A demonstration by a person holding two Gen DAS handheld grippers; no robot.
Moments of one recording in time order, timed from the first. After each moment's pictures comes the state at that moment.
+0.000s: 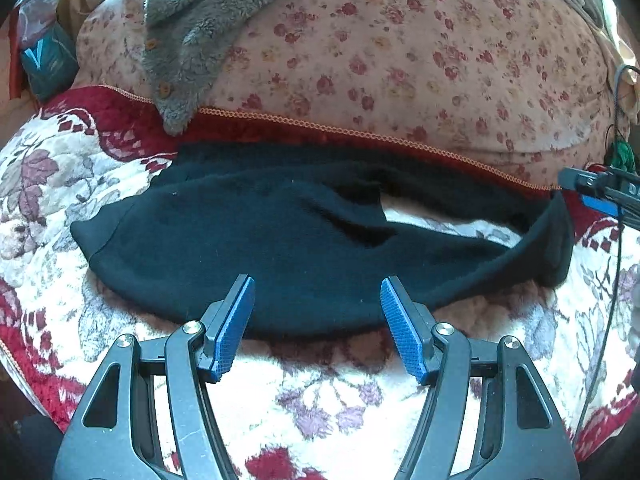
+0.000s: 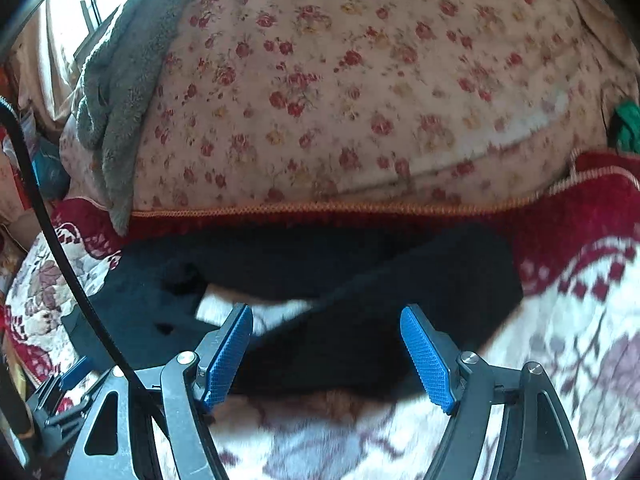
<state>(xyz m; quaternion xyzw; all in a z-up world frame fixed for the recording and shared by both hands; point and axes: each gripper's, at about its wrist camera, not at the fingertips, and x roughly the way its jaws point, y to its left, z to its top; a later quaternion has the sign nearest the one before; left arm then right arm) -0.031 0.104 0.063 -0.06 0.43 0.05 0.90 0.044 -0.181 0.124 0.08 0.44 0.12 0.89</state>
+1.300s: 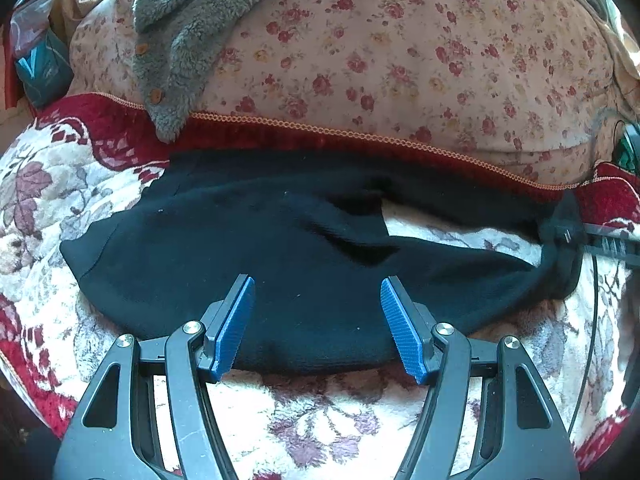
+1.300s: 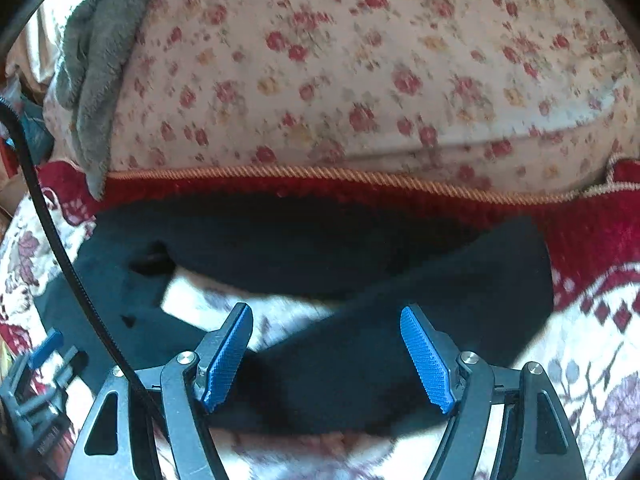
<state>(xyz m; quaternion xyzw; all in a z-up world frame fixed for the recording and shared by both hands) -0.011 0.098 0.057 -0.05 0.44 0.06 0.90 0.071 -0.175 0.074 0.05 0.52 0.12 0.84</state>
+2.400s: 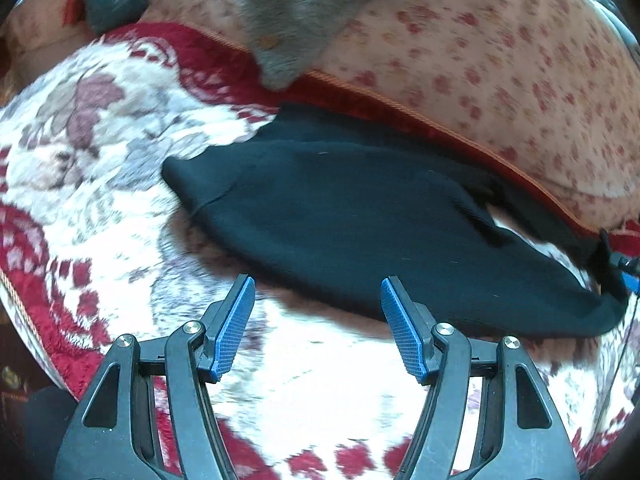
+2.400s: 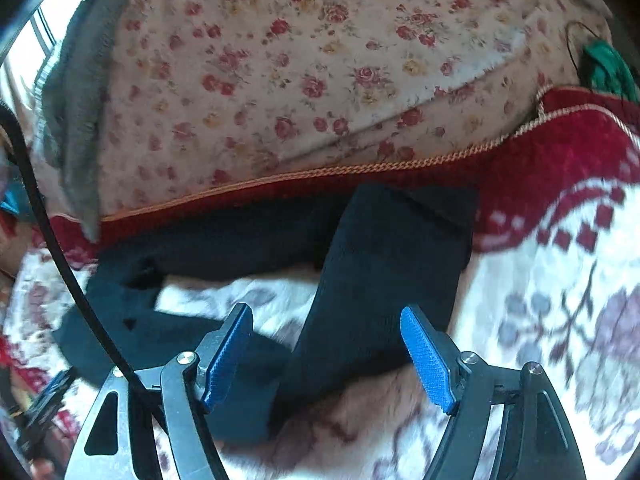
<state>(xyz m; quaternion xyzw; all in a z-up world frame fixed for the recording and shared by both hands) -0.059 0.210 0.042 -0.14 0.45 0.14 0.87 0.055 -0.228 0.079 0.12 0.50 0.05 0.86</state>
